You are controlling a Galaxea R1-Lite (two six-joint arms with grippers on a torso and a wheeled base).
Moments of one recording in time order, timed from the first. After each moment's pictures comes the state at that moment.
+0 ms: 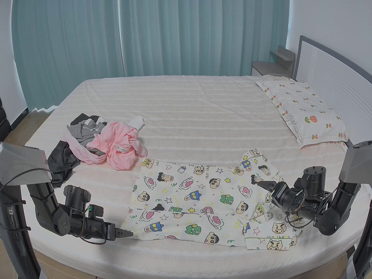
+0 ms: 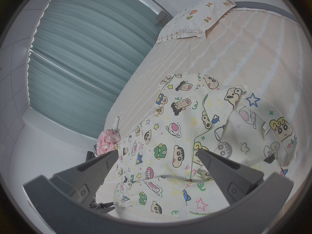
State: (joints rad) left arm -0.06 2.20 -0.40 -0.76 -0.47 -0.09; right arm 0.29 2.12 -0.34 -1.28 0.08 0.95
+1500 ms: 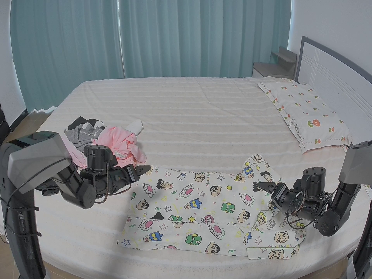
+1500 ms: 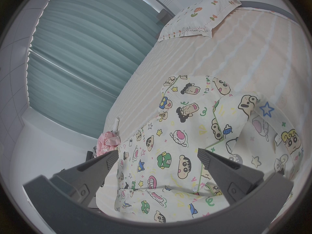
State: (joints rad) left arm -0.20 2.32 -0.94 -0.89 -0.22 -0.51; right arm 0.30 2.12 -0.34 -1.28 0.08 0.95
